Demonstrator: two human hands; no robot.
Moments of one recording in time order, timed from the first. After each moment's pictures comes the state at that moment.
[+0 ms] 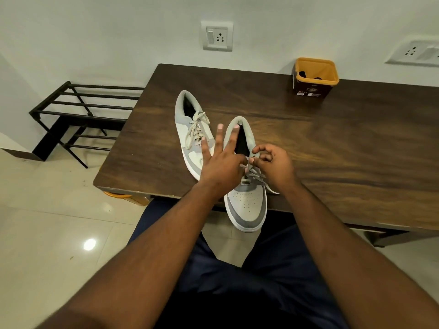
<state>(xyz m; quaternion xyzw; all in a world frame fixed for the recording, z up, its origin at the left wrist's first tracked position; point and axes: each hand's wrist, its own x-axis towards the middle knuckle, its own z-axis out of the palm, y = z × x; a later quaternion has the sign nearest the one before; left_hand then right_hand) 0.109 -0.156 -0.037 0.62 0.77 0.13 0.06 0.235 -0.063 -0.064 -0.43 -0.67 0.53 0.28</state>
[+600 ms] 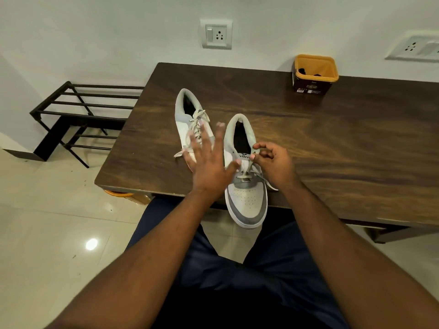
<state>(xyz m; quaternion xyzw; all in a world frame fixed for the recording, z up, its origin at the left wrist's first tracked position) 0.102 -0.178 -0.043 0.50 0.82 0.27 0.09 0.238 -0.070 -0.064 -0.43 -0.70 0.49 0.30</state>
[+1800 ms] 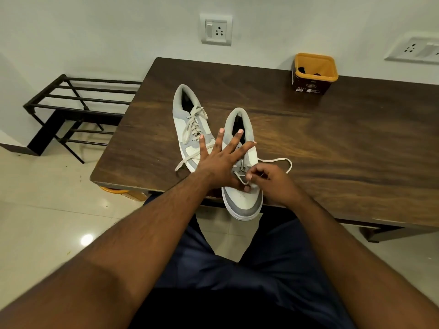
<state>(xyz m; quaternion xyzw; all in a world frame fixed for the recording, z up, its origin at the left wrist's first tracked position) 0.088 -0.145 -0.064 0.68 0.73 0.01 0.10 0.262 -0.092 -0.064 -0.36 -0.76 0.51 0.15</state>
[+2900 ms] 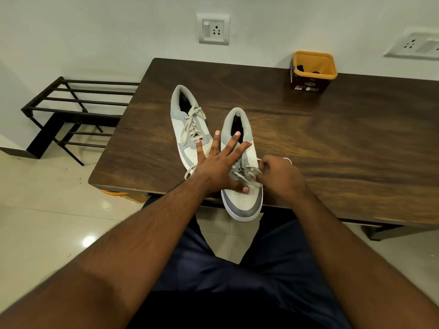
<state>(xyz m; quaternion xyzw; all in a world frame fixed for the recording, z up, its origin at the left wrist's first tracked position) 0.084 -0.148 -0.072 0.67 0.73 0.04 0.13 0.258 -0.080 -0.053 -0.50 -0.83 0.23 0.05</state>
